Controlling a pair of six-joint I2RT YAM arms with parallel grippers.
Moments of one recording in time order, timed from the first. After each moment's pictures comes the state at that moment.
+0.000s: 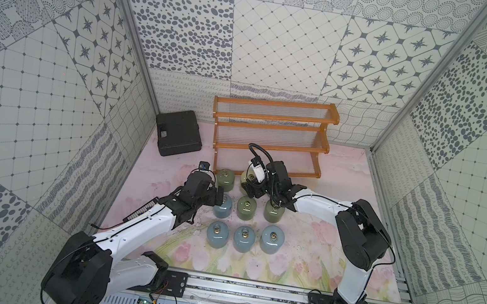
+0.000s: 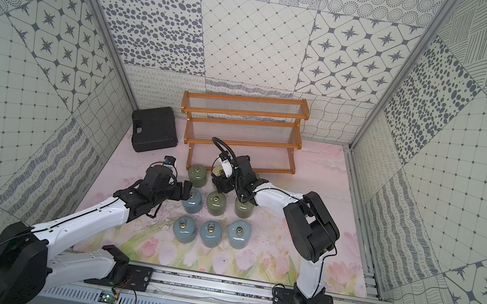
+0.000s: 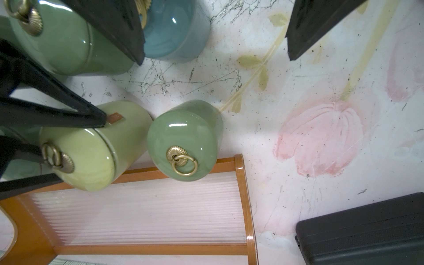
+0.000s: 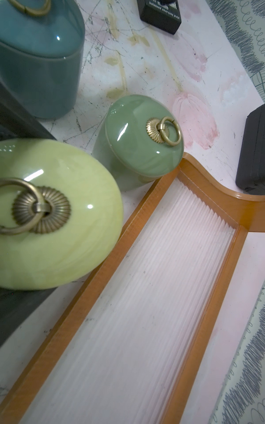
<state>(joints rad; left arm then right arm) -0.46 1.13 0.58 -0.16 -0.19 -0.34 0.70 1.89 1.17 0.08 -0.10 -0.01</state>
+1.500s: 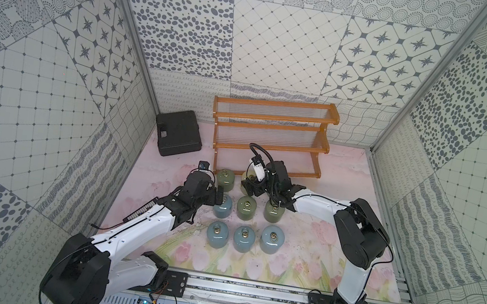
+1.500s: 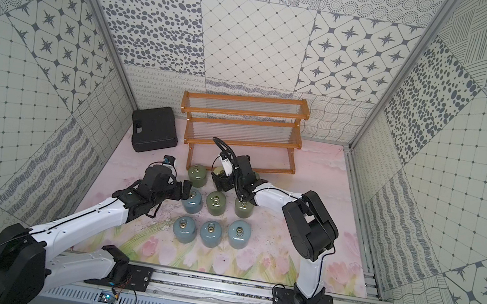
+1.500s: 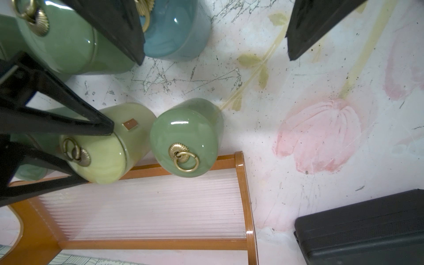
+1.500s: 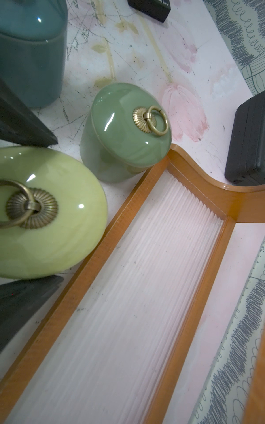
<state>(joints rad) -0.46 1.11 0.58 -0.16 -0.19 -0.34 0.70 1.90 1.16 0.14 -0.07 -0.01</state>
